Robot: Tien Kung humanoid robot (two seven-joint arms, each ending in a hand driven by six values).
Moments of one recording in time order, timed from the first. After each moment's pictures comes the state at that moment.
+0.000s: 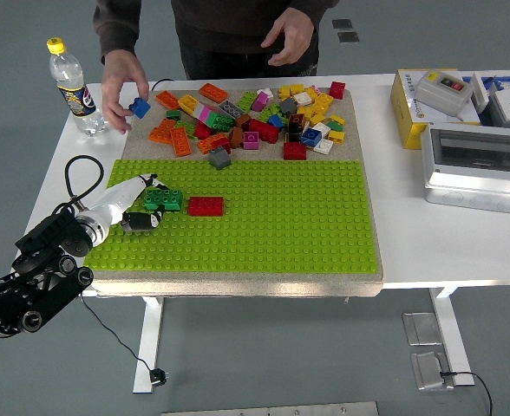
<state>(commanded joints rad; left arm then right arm) -0.65 0.31 -0.60 -0.92 1.57 0.16 0.06 0.15 -0.16 0.21 0.23 0.12 -0.19 0.01</state>
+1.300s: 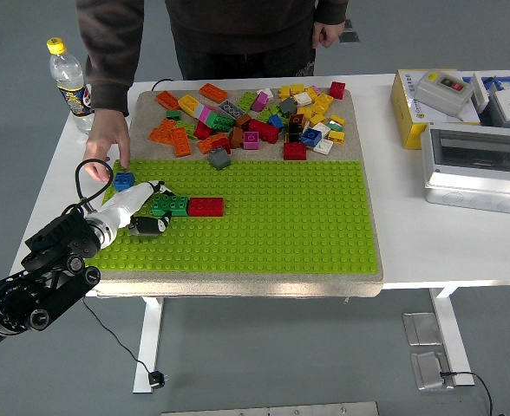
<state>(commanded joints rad) -0.67 0.29 -0.57 -0.90 1.54 0.12 0.09 0.16 -0.16 0.22 0.23 0.12 -0.19 0.01</state>
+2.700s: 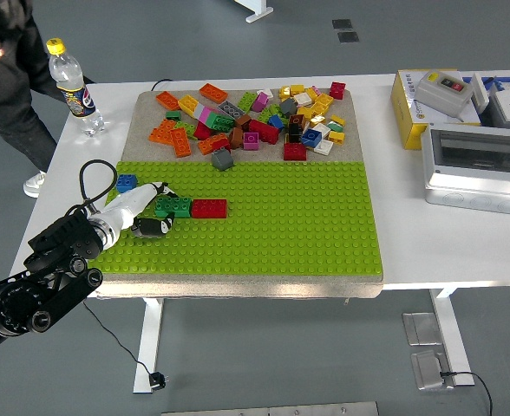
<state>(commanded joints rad) -0.67 0.29 -0.56 -0.91 1.56 0.13 0.09 0.15 -0.15 0.22 0.22 0.12 -0.19 0.01</state>
